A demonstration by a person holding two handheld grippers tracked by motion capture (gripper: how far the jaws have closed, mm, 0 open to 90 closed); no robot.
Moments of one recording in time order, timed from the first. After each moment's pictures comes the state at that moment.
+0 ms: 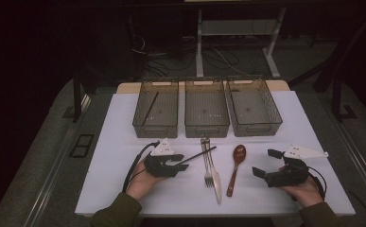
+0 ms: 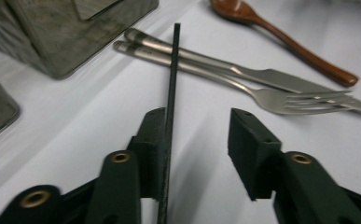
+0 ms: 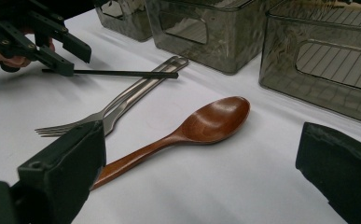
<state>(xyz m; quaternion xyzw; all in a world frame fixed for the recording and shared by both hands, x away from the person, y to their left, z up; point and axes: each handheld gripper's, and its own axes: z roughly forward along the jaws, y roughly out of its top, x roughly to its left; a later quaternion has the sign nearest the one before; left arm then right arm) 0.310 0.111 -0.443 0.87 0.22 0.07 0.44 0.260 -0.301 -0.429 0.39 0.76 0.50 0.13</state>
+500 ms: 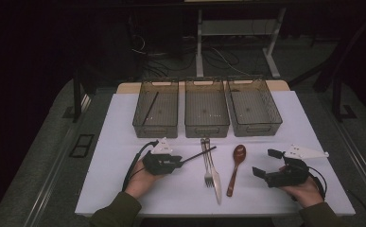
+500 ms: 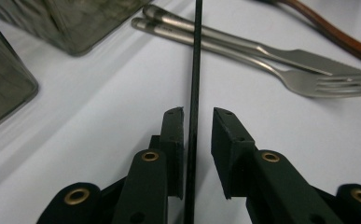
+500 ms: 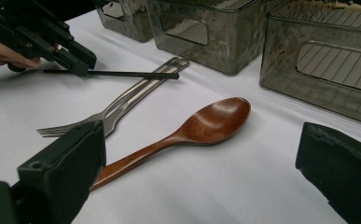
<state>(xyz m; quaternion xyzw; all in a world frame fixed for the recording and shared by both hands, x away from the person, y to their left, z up) 0.318 0.117 -0.450 0.88 0.24 0.07 0.41 0.259 -0.302 -0.428 0.39 0.76 0.50 0.13</state>
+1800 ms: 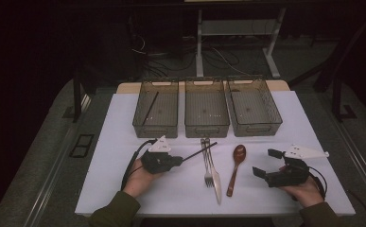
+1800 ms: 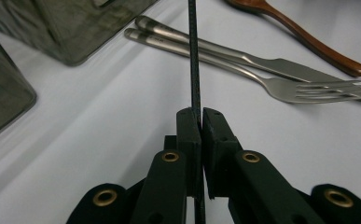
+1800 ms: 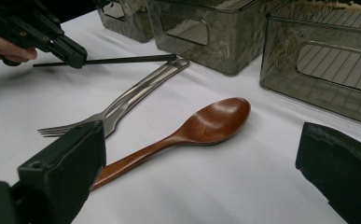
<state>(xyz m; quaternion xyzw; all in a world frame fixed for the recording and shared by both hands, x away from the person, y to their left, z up) 0.315 0.119 -0.435 0.88 0.22 0.06 0.43 0.259 -0.302 -0.428 0.39 0.76 0.50 0.13</state>
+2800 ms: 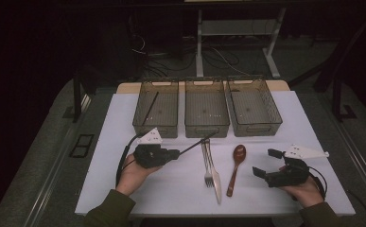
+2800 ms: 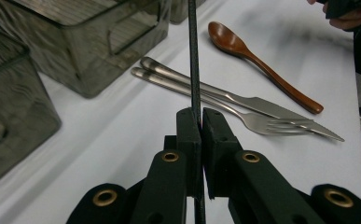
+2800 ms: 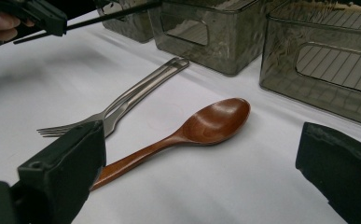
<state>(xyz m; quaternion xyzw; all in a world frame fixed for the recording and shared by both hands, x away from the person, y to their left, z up) 0.318 0.135 -0.400 0.85 0.24 0.05 0.46 0.259 -0.302 -0.428 0.38 0.76 0.50 0.13</state>
